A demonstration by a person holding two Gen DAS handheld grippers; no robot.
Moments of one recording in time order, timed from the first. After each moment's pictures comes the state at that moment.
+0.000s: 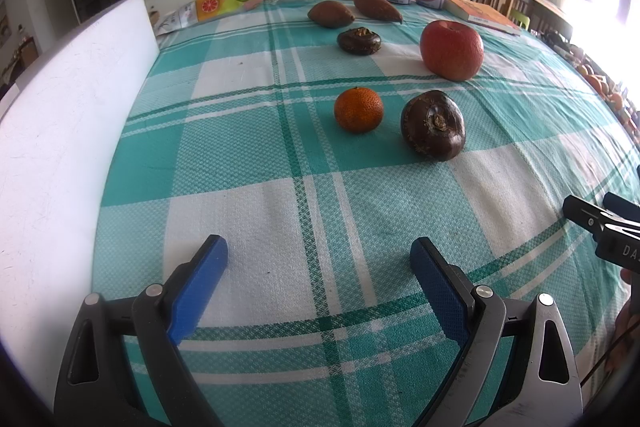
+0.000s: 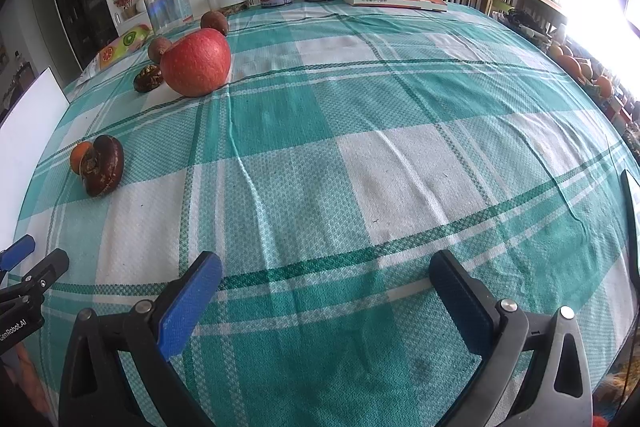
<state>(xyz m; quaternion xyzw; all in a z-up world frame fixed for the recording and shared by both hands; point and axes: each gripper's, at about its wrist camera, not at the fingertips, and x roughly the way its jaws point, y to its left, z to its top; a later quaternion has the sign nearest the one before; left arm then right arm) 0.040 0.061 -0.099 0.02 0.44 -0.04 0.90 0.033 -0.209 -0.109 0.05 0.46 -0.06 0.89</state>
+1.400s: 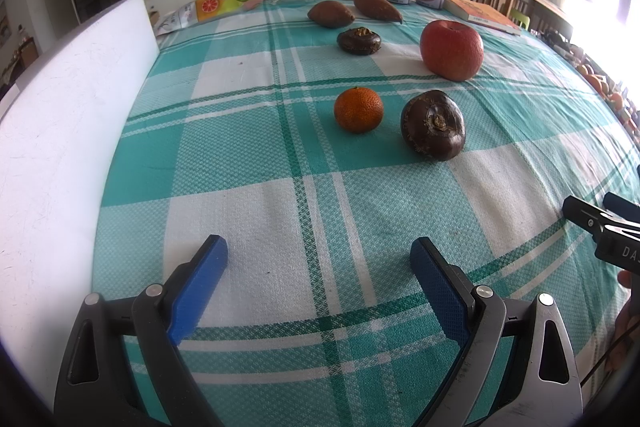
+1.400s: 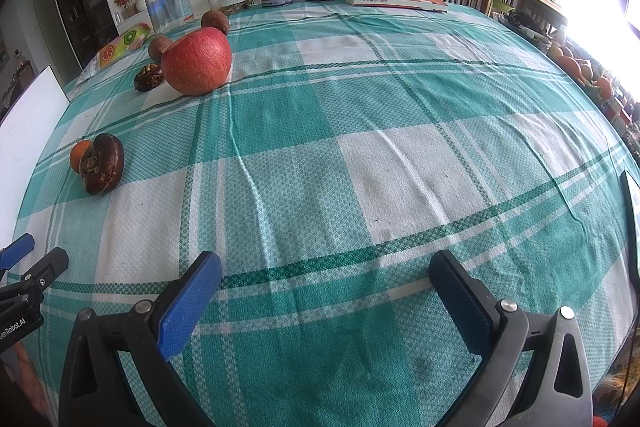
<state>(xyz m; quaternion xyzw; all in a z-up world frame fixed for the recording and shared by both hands) 0.040 0.061 -0.099 0.02 0.44 -0.04 0.90 0.032 -0.208 -0.110 0.04 0.46 -0.06 0.89</state>
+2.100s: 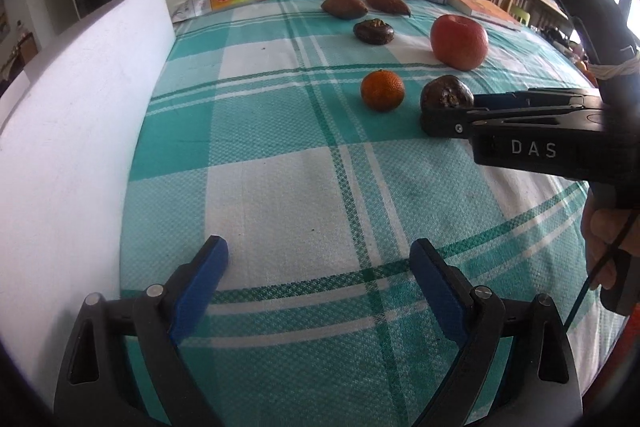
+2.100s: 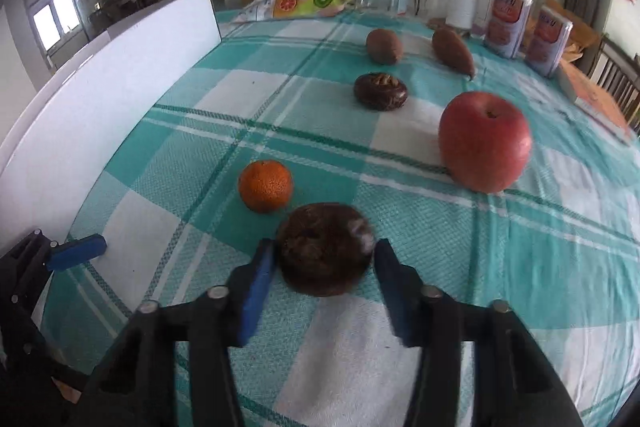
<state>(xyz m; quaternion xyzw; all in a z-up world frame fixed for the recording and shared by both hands) 0.023 0.086 -0.096 0.02 0.46 -0.05 0.89 0.114 -0.075 -0.098 -0.06 0.46 0.20 0.86</state>
